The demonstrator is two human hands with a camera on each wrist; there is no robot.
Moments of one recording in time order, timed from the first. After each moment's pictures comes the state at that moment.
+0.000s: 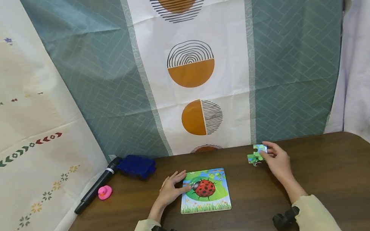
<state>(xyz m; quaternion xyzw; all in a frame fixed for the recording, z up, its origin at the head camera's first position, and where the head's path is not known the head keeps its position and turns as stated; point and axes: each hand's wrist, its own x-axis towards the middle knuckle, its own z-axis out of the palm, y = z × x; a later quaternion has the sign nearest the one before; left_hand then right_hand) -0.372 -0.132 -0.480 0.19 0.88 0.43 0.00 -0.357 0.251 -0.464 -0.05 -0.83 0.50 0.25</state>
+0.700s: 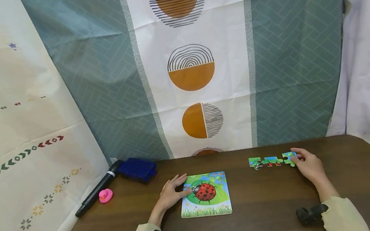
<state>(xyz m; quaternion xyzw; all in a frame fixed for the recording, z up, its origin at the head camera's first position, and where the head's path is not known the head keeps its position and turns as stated) -0.374 -0.133 -0.483 0.19 0.88 0.43 0.00 -0.354 0.345 -0.482 -0.05 -0.92 0.35 0.18</state>
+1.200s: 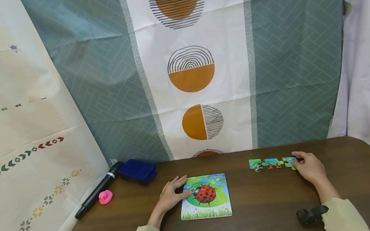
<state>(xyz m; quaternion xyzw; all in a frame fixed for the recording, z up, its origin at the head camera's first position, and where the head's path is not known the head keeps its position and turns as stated) -0.373 -0.132 -0.484 0.19 0.88 0.44 0.00 -0.355 0.351 -0.481 -0.02 -0.94 0.29 0.17</state>
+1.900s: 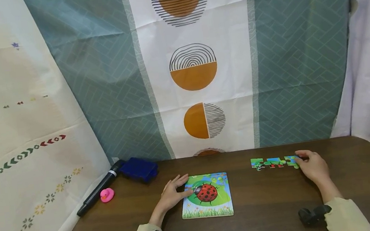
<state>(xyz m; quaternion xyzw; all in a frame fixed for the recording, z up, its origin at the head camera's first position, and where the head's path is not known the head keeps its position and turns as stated) -0.374 -0.133 -0.487 0.20 0.88 0.43 0.00 -0.357 0.349 -0.484 -0.05 -0.92 0.33 0.21</state>
